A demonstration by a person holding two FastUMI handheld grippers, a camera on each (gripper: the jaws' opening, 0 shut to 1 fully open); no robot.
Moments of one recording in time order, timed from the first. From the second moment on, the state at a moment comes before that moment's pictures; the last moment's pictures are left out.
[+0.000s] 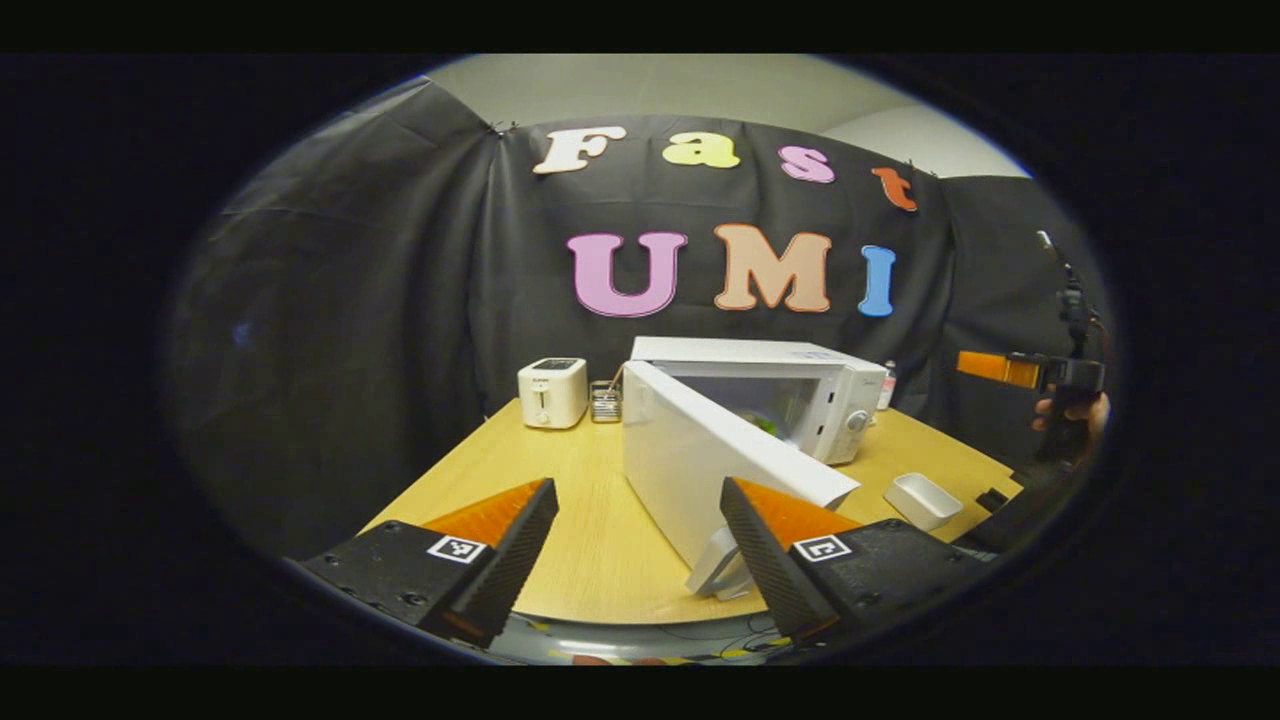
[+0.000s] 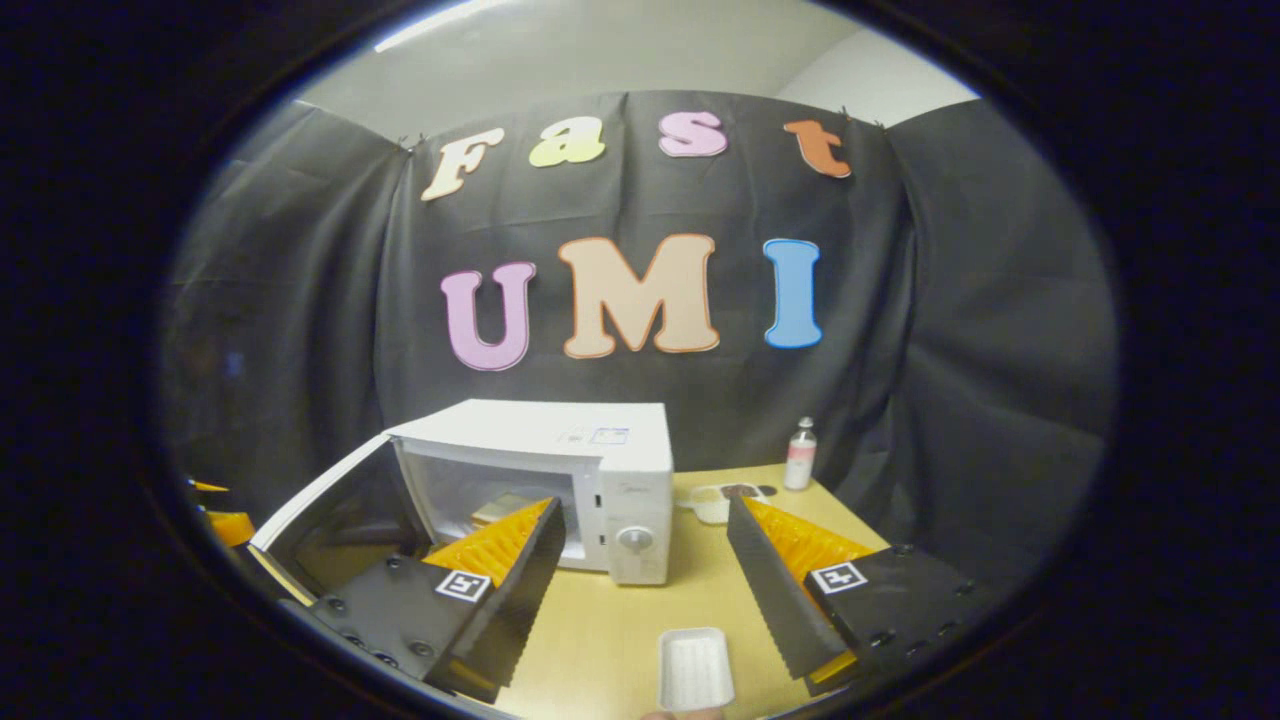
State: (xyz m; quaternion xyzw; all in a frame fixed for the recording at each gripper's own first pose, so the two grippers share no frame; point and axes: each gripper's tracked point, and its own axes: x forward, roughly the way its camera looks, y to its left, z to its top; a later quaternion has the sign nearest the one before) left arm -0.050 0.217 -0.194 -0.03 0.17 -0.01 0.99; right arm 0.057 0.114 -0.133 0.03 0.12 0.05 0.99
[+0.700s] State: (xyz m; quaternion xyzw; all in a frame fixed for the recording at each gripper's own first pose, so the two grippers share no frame) left arm -0.006 0.173 -0.217 0.01 0.18 -0.02 0.98; right arm 0.051 0.054 -0.084 0.03 0.08 0.03 1.00
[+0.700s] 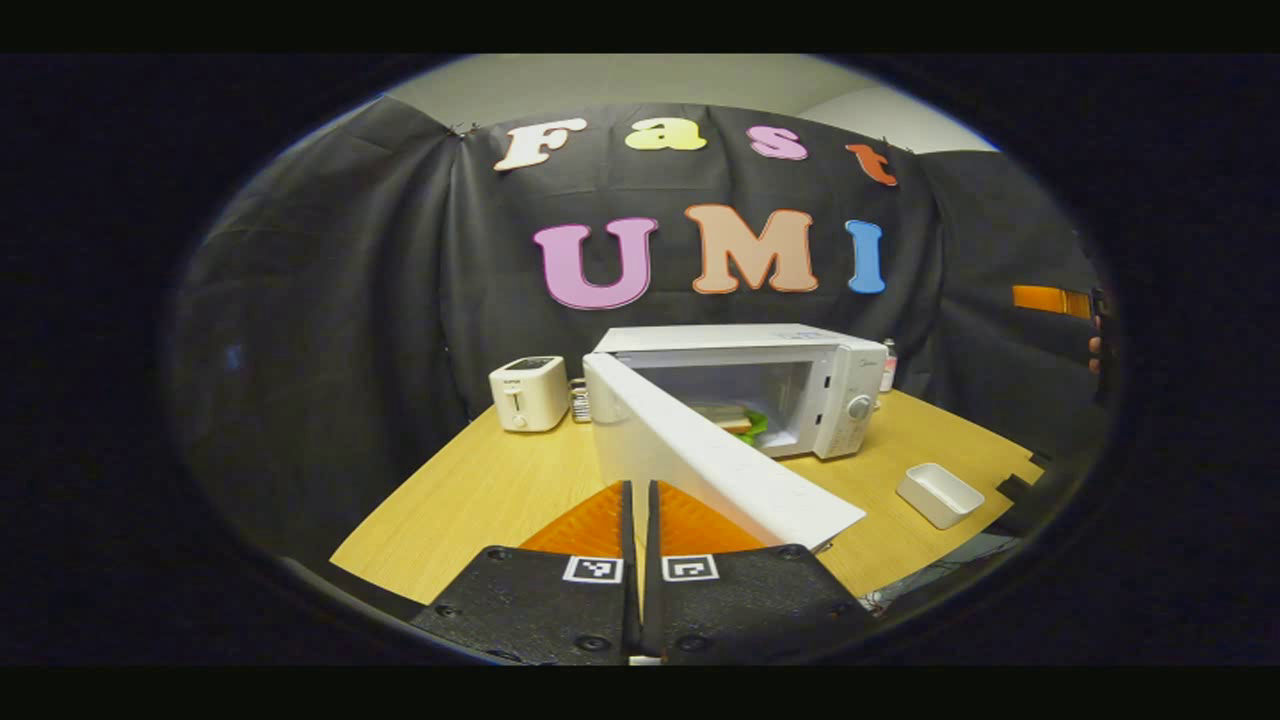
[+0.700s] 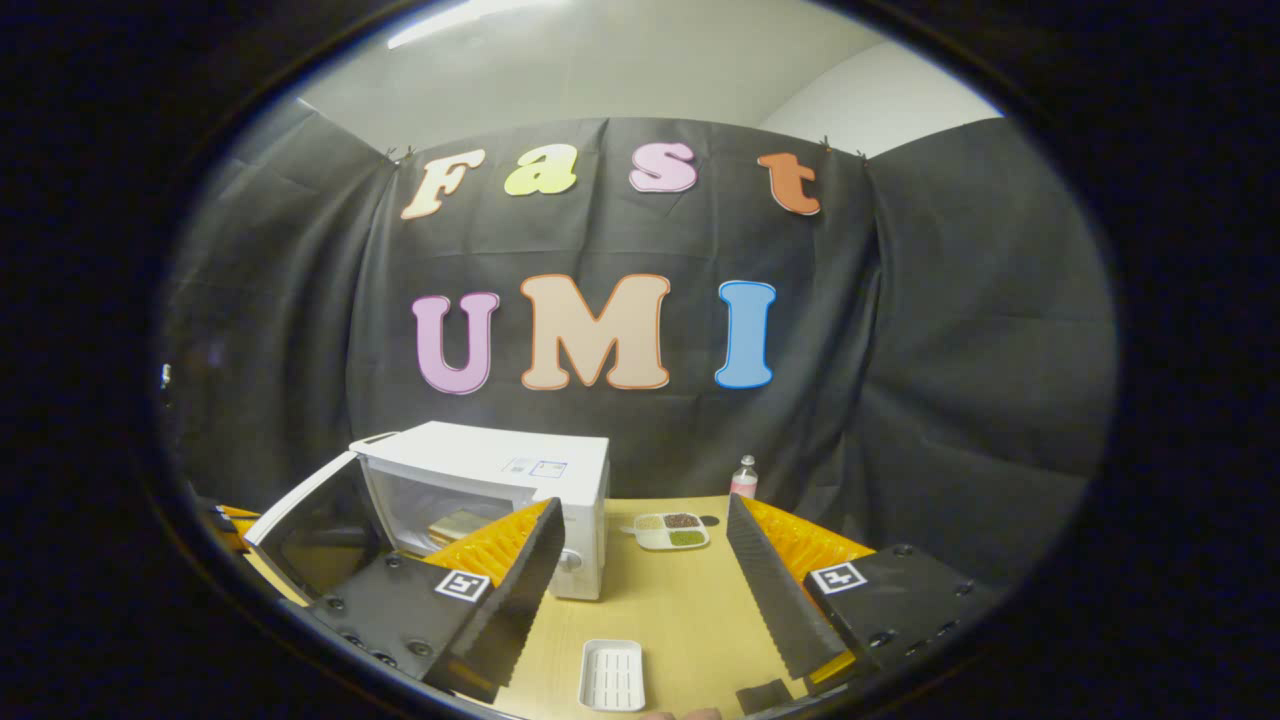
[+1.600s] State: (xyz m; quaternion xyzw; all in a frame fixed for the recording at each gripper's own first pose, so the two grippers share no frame) left arm 0.053 0.051 -0.234 0.01 0.17 -0.05 0.98; right arm 0.063 -0.017 -0.063 0.02 0.05 0.06 1.00
